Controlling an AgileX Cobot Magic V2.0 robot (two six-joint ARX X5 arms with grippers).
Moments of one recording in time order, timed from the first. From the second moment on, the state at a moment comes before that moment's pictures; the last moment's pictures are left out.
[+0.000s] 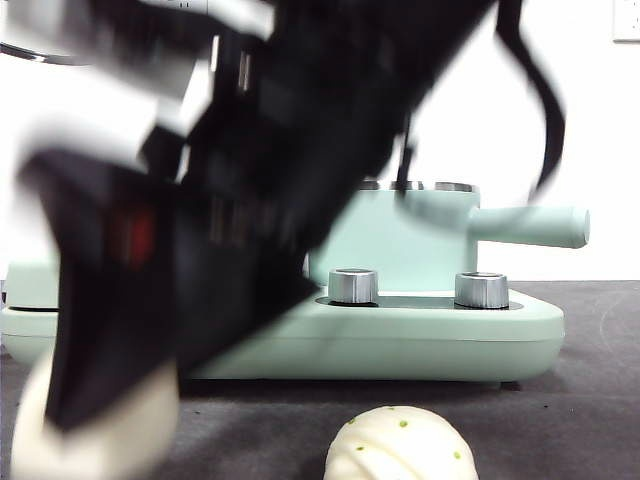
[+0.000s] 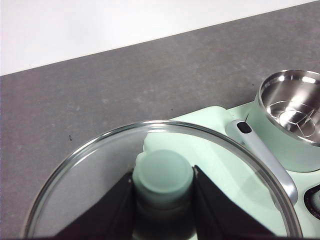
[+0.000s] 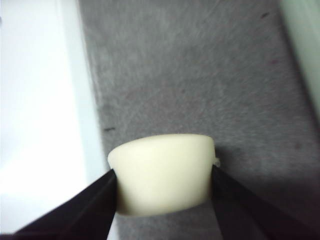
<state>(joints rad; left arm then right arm) -0.21 0.90 1.14 -0.69 0.13 0.11 1.15 1.55 0.90 -0.26 -0.18 -0.04</state>
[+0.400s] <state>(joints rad) -0.21 0.90 1.14 -0.69 0.13 0.13 1.00 1.39 1.21 -0.78 -0.05 0.07</state>
